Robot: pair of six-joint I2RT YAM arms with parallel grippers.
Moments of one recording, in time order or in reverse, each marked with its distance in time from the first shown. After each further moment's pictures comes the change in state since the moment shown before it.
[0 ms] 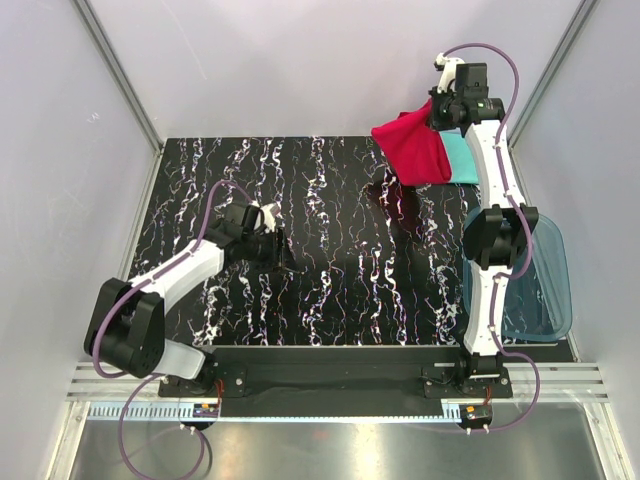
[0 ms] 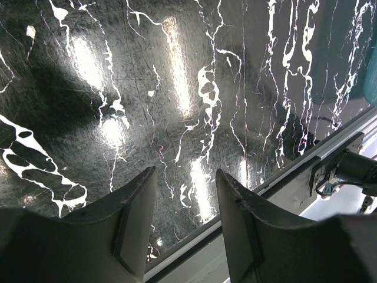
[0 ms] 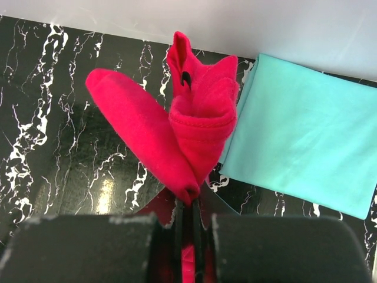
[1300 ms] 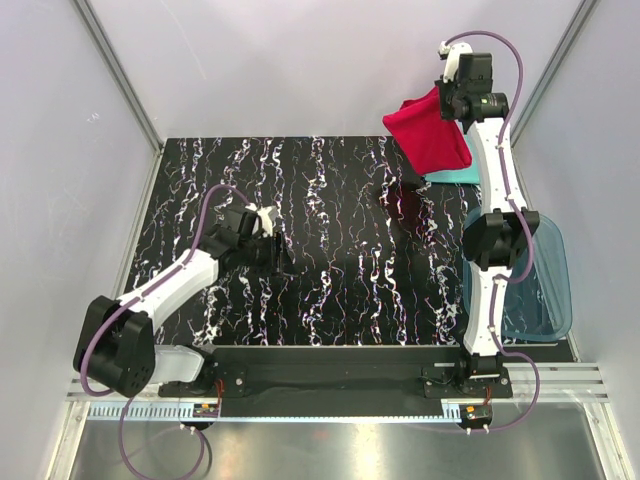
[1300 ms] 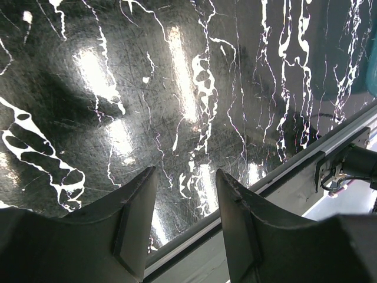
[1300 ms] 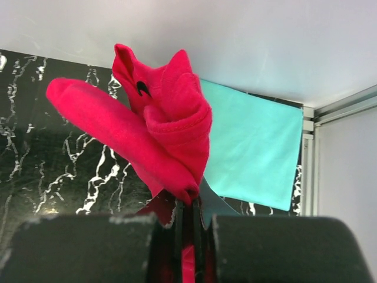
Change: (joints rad) left arm -0.029 -0.102 -0.043 -0.016 -0.038 0.002; right arm 0.016 -0.011 0.077 0.011 0.202 -0.124
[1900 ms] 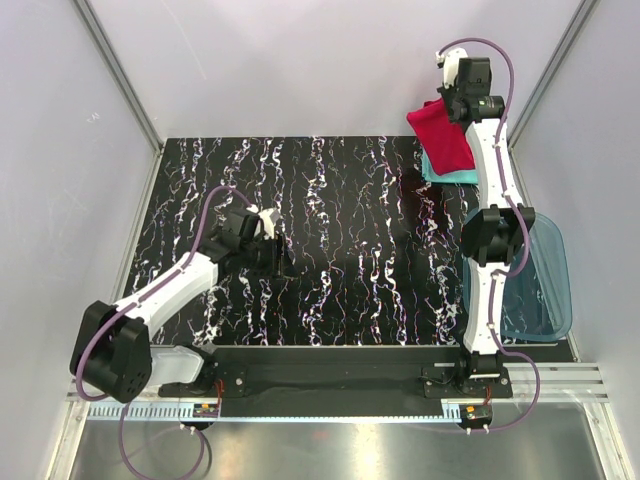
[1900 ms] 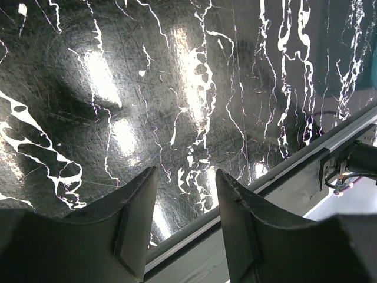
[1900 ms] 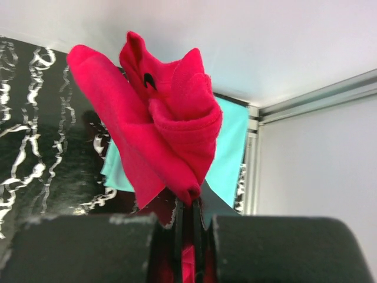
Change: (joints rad) left arm -0.031 -0.035 -0.005 -0.022 -0.034 -0.004; right arm -0.017 0.066 0.033 0.025 0.122 -0.206
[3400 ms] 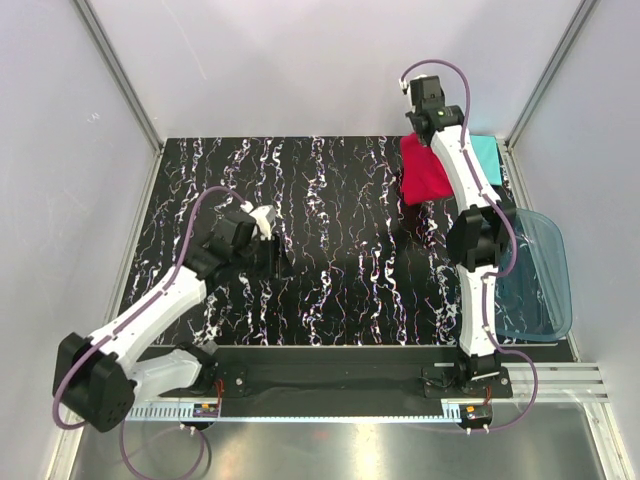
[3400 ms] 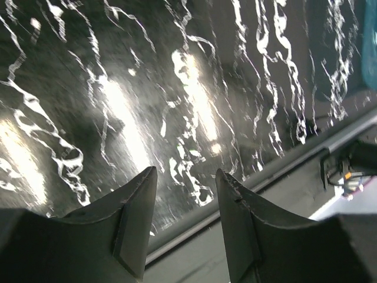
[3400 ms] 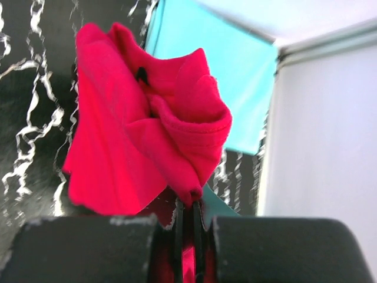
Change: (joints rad) left arm -0.090 -0.184 0.013 -0.082 -0.129 -0.013; right arm 0.164 -0.050 -0.217 -0.072 0.282 0.111
